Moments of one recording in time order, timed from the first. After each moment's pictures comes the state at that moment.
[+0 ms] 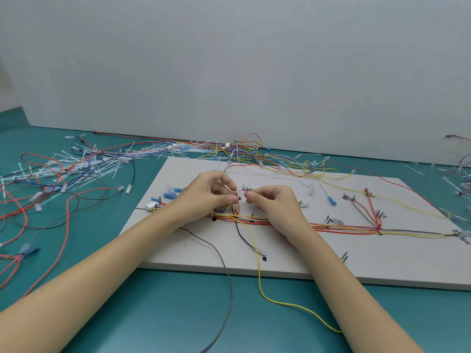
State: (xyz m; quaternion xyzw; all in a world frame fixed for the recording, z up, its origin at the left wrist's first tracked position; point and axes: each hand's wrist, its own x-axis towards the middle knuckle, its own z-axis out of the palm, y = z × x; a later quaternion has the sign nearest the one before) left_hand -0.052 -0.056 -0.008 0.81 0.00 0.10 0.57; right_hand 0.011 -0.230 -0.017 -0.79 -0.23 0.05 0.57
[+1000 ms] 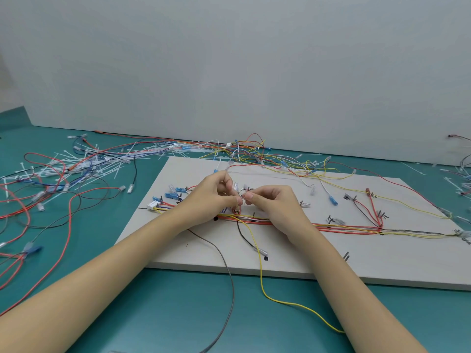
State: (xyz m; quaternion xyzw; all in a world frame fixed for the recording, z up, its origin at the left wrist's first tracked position) left_hand -0.050 -0.064 -0.012 0.81 -0.01 0.11 0.58; right_hand 0.006 -0.230 -0.012 -0.76 -0.25 0.09 0.59
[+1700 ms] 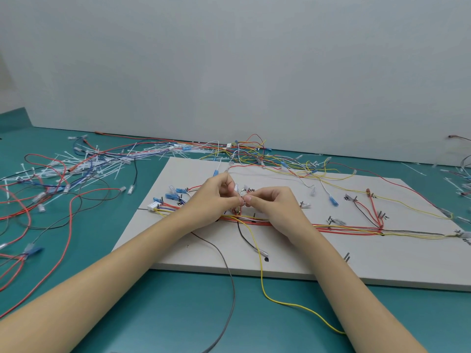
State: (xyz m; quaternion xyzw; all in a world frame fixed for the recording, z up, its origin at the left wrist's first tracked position) left_hand -0.049 -0.068 -0.016 0.81 -0.01 0.12 0.57; right_hand 0.008 -0.231 -0.015 -0.77 -0.25 0.10 0.58
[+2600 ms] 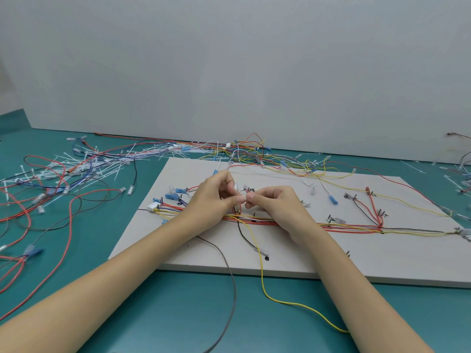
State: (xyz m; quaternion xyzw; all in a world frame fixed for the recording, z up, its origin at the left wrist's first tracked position) left_hand -0.053 -0.071 -0.020 0.83 -0.03 0.19 0.53; right_hand 0.007 -0.234 -0.011 -0.77 -0.23 0.13 0.59
